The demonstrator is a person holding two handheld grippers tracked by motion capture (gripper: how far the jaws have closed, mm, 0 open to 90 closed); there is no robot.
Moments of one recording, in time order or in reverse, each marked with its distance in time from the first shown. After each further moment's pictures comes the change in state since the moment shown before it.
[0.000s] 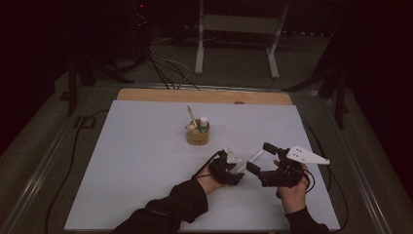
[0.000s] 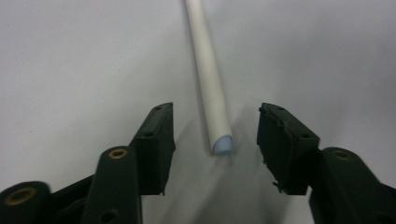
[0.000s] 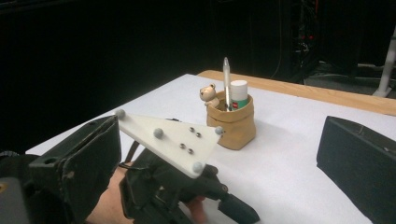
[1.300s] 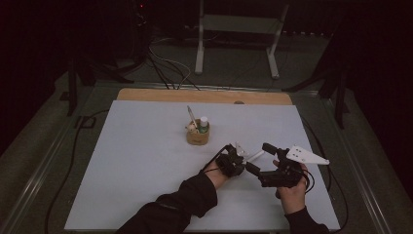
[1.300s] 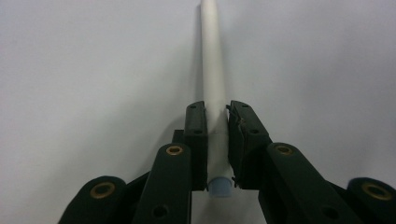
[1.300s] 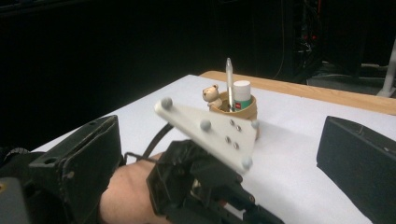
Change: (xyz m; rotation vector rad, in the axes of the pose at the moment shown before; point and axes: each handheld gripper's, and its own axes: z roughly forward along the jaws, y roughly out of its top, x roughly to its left) left arm 0.003 0.025 0.010 0.058 0.034 -0.017; right arm 0.001 0.000 0.001 -0.003 0.010 0.005
